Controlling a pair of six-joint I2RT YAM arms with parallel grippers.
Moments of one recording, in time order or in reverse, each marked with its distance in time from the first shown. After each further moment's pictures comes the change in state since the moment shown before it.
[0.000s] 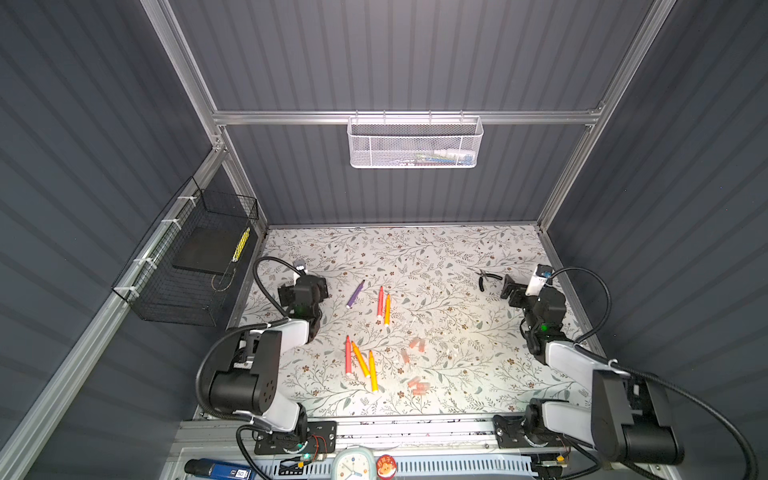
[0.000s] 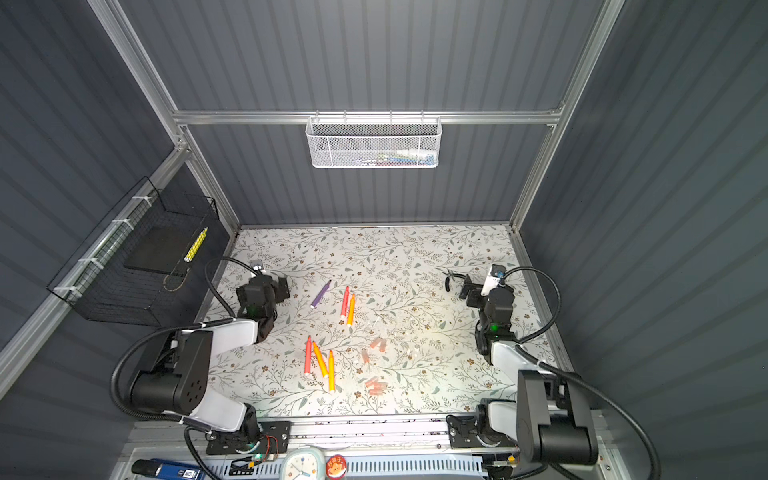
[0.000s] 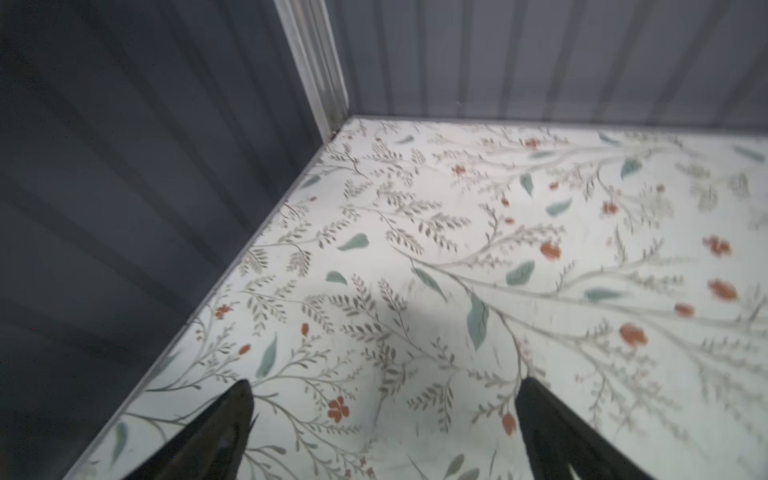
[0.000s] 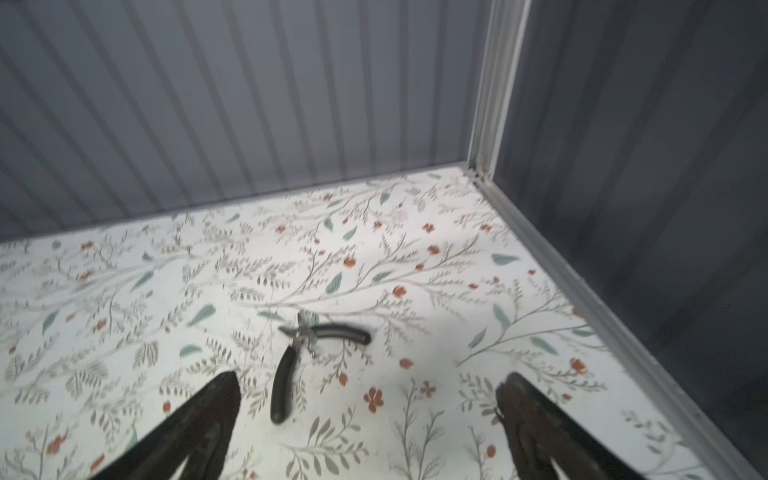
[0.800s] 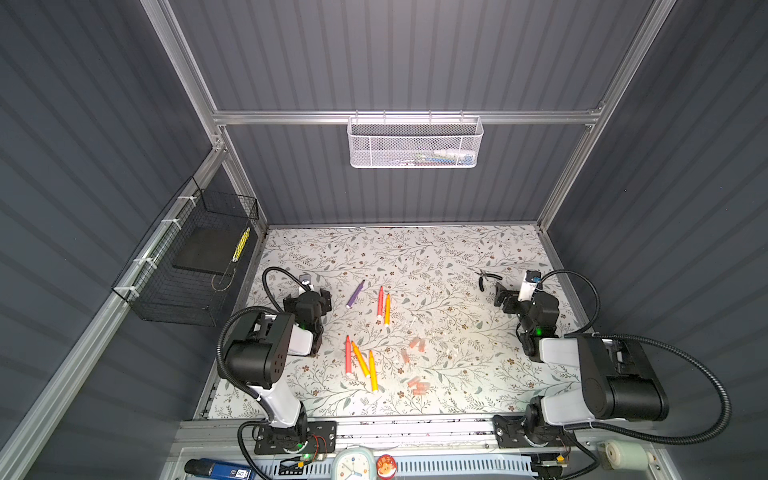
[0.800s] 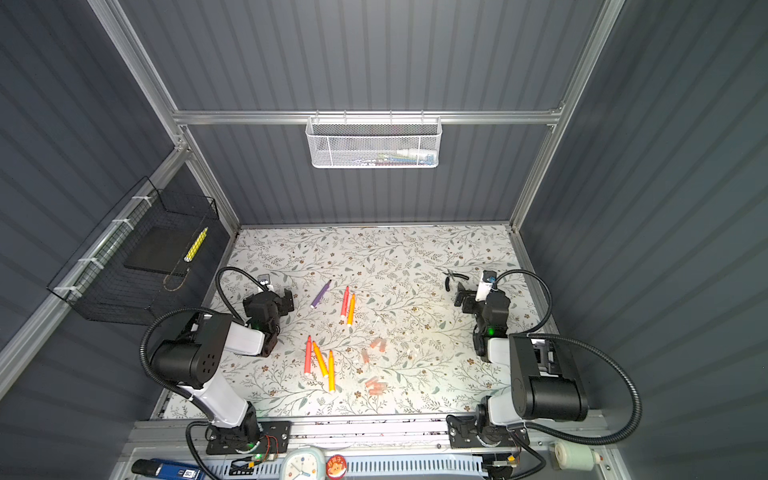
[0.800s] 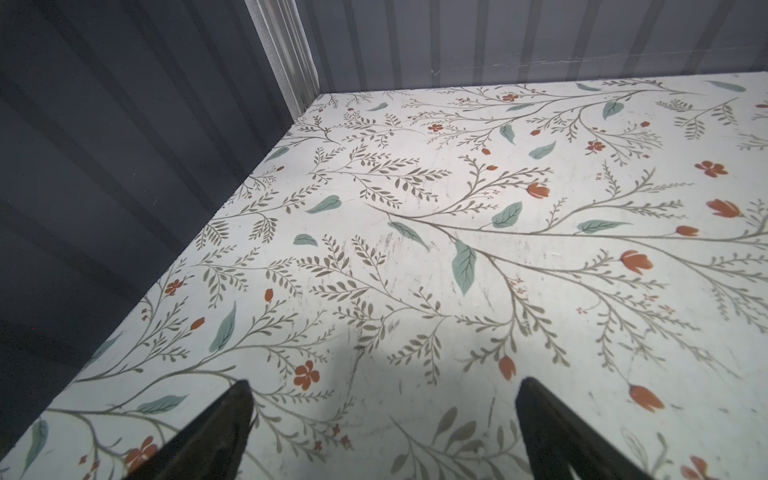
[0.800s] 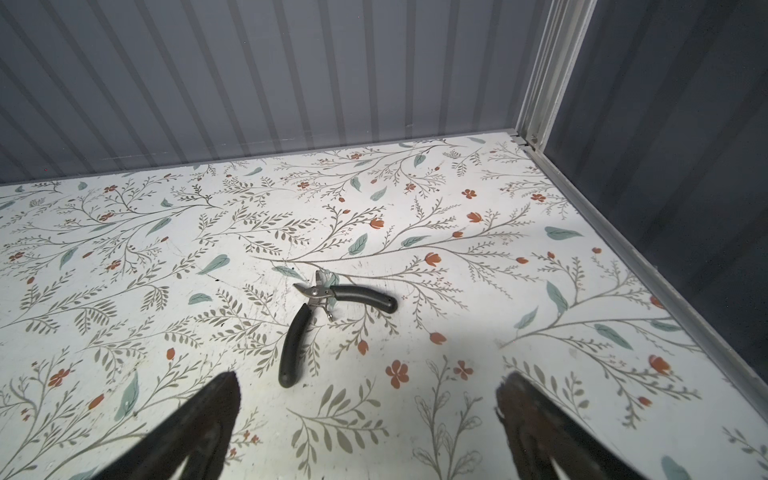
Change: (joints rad) left arm 0.001 0.222 -0.220 0.467 0.103 0.096; right arm -0.020 0.268 -0.072 0.256 -0.167 -0.062
